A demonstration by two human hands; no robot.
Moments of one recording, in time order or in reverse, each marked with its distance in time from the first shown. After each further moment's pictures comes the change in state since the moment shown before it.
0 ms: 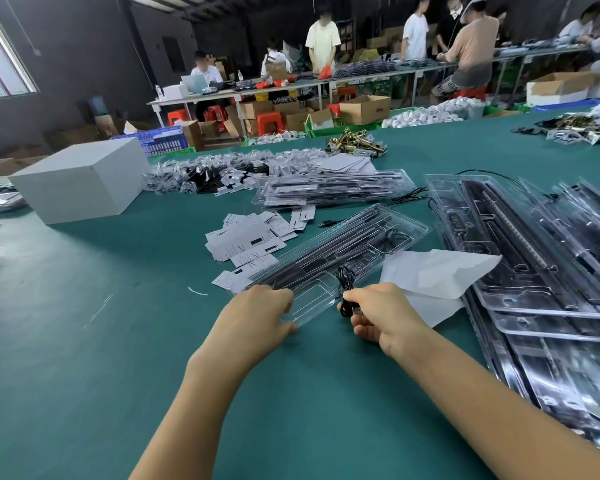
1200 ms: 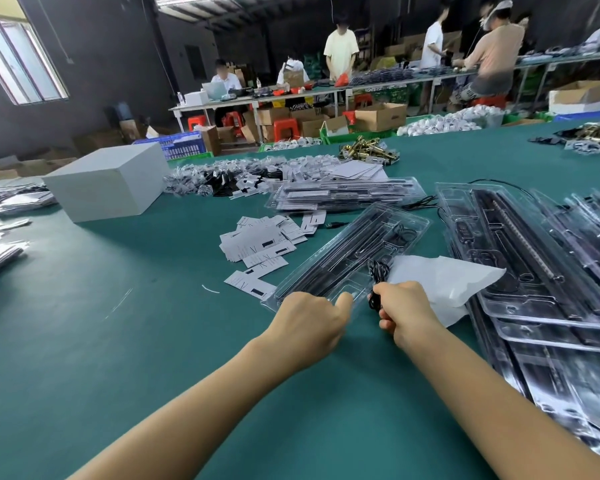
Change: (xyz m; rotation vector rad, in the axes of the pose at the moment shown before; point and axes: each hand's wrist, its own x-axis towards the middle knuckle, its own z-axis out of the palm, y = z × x) left_hand 0.001 0.053 0.006 0.463 0.215 0.376; right_hand 0.025 0.003 -0.015 0.029 0.174 -0.069
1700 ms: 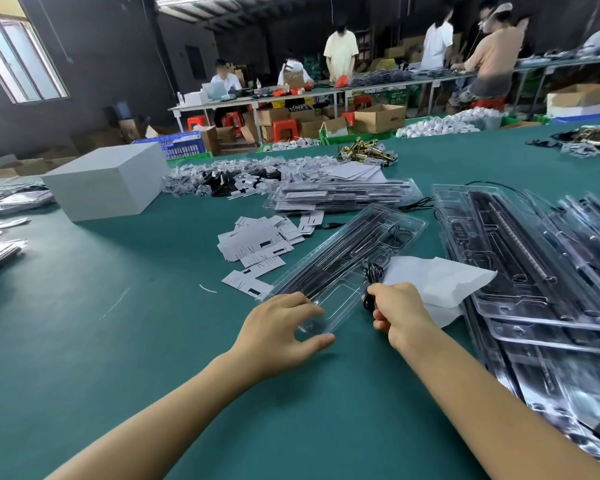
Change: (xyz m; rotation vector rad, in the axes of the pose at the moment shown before) left_hand -0.031 -0.019 0.034 -0.633 0.150 -0.187; right_hand -0.003 -0.002 -0.001 -0.018 -0.019 0.020
